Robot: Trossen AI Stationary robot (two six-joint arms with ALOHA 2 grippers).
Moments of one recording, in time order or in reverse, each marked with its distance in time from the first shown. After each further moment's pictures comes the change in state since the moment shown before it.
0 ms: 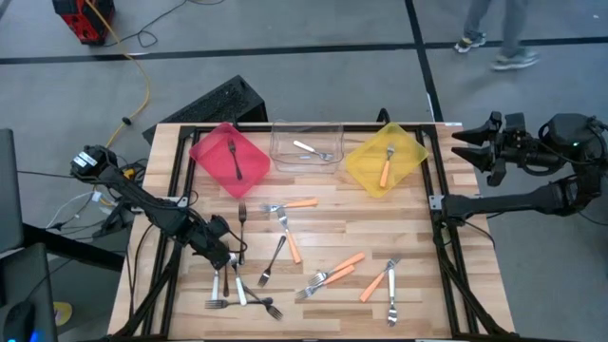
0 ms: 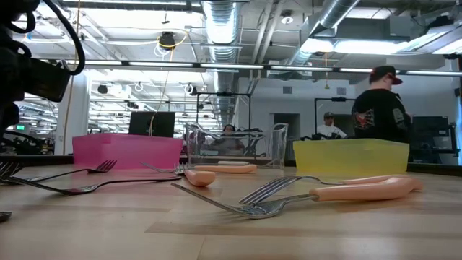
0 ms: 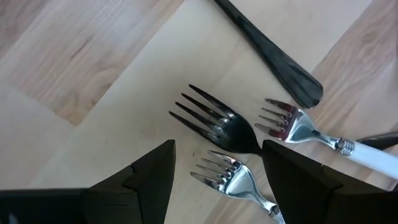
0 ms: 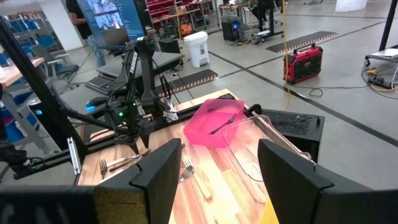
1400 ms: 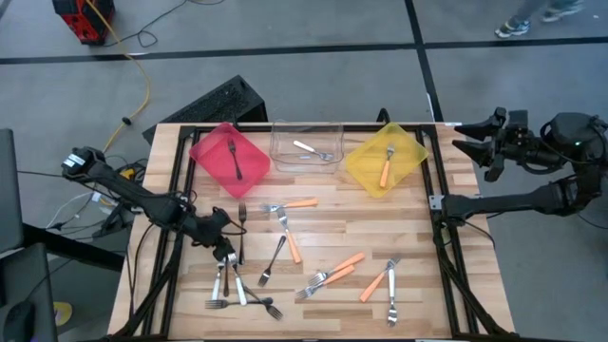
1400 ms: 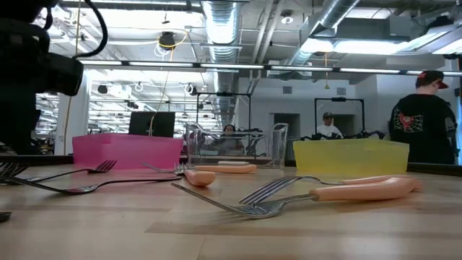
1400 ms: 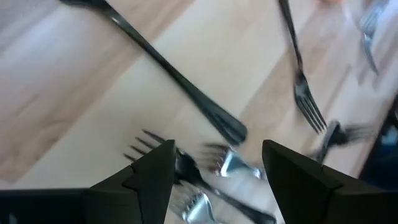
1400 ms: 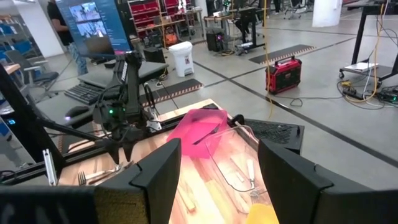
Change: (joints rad) left arm 0.118 -0.219 -0.108 0.197 0.037 0.062; right arm 0.000 0.000 0.000 0.029 0.077 -0.035
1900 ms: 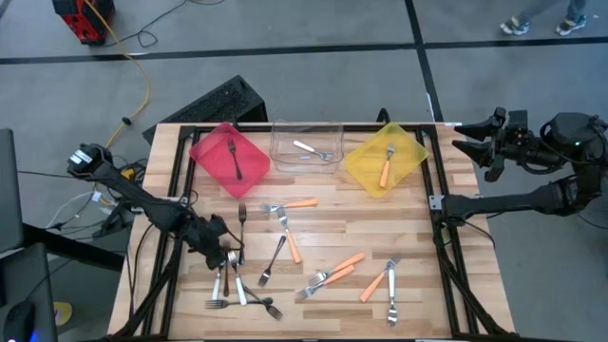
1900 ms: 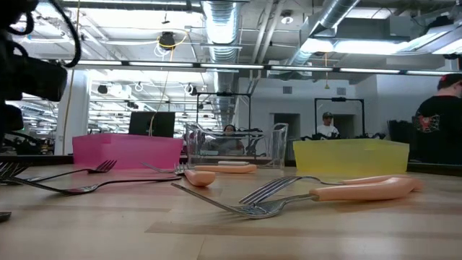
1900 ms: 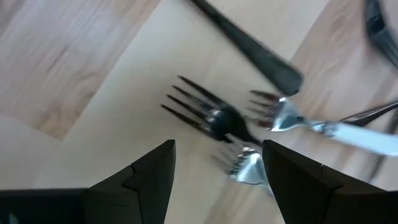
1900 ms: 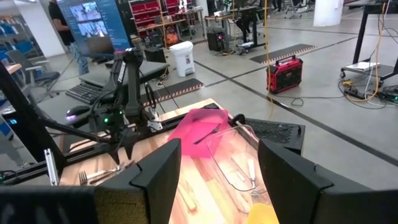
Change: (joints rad) left arm -0.116 0.111 0.032 -0.129 -0.013 0.040; right arm 0.000 0.000 0.000 -0.001 -0.003 0.004
